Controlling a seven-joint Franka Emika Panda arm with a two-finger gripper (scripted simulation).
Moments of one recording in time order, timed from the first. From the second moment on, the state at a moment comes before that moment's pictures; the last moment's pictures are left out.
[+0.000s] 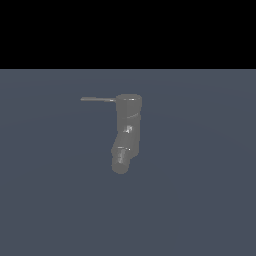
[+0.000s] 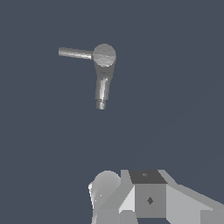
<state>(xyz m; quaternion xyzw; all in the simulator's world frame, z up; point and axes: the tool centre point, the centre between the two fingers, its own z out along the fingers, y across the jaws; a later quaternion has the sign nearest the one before) -0.255 -0.023 0.504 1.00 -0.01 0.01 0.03</state>
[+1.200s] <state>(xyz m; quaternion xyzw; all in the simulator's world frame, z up) -0.236 0.024 0.459 0.99 -0.13 0.01 0.02</state>
